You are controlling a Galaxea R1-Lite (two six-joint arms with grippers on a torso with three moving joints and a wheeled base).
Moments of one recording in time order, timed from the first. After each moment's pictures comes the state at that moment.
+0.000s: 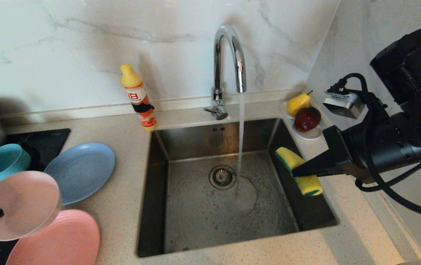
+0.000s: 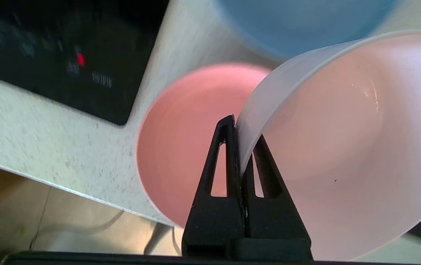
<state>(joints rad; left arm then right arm) 0.46 1.18 -0.85 0.41 -0.15 -0.15 0.50 1.58 -1.53 0.71 0.39 0.54</state>
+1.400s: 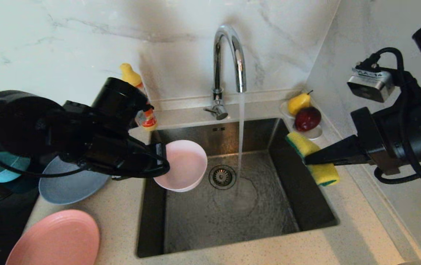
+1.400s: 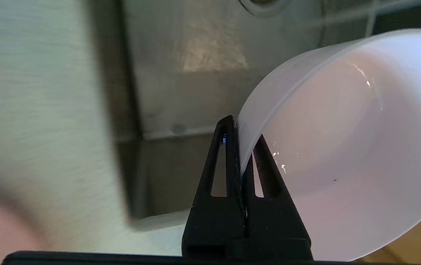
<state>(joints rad) -0.48 1.74 -1.34 0.42 0.07 -0.53 0.50 1.49 -1.55 0.71 0.39 0.54</state>
